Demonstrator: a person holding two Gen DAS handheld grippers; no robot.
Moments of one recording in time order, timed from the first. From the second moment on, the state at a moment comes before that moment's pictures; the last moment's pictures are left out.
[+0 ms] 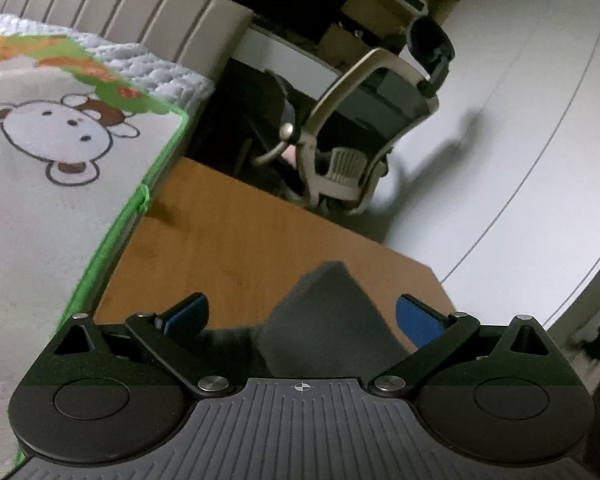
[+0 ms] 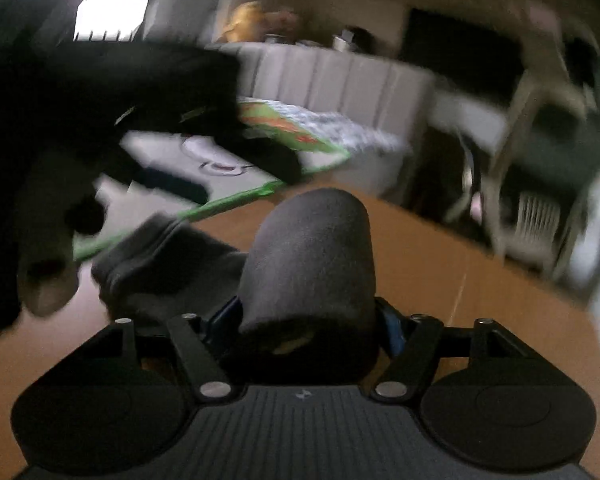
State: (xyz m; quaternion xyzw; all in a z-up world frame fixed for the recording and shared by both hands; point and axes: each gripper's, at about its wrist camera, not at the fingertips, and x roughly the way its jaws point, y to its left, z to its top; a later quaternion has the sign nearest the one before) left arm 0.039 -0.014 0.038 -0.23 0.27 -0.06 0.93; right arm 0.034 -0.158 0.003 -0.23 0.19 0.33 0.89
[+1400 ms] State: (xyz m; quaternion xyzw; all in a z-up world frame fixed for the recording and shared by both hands) left arm 0.038 -0.015 0.037 -0.20 0.28 -0.04 0.94; right arm -0.039 -0.125 -0.034 -0.48 0.02 0.30 0.82
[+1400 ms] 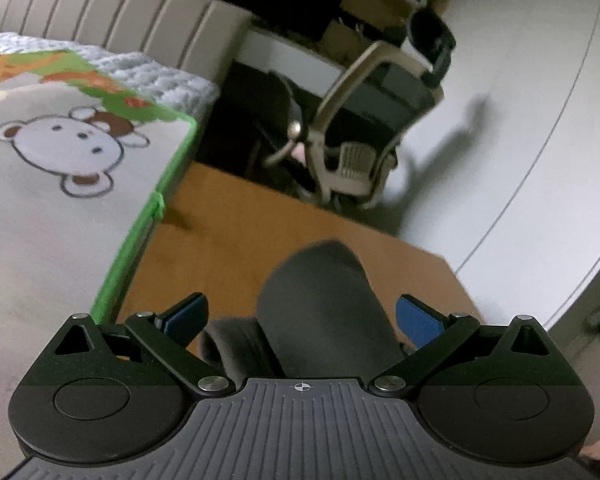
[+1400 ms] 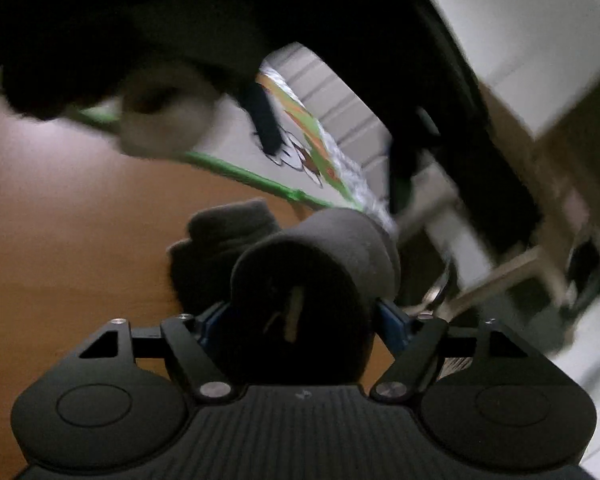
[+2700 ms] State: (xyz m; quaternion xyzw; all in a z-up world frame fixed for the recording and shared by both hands) left arm 0.031 0.019 0.001 -0.23 0.31 -0.01 0.92; right arm 0.041 -0.142 0.008 -0.16 0.22 0.44 0.86
